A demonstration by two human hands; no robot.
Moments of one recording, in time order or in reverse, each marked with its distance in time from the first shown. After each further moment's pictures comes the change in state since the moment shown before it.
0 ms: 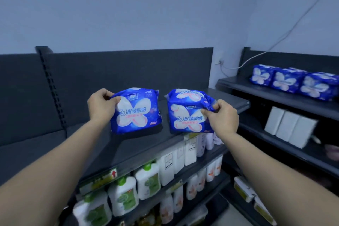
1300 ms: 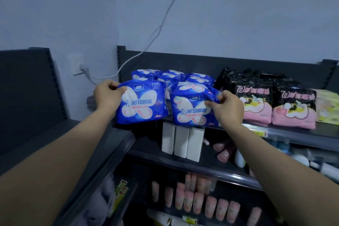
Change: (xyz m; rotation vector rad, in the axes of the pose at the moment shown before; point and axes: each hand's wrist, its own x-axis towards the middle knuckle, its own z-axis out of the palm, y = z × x) left_hand -0.012 0.224 0.623 -0.449 -0.604 0.101; right_hand 0.326 0.290 -0.200 -0.354 0.505 0.298
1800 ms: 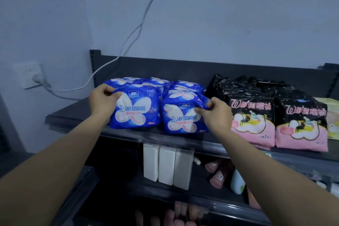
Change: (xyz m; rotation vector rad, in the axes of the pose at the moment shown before) left_hand 0.070 -0.018 0.136 -0.003 -0.042 0.026; right_hand 0.111 0.057 0.058 0.003 -0.035 0.056
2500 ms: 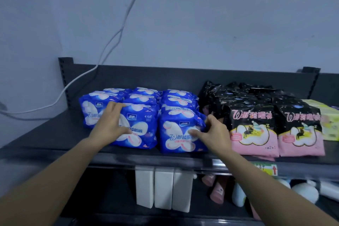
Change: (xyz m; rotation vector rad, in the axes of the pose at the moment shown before) left_hand 0.051 -0.059 0.050 0.486 -0.585 0.486; right_hand 0.012 0.026 0.034 -0.155 -0.051 0.001
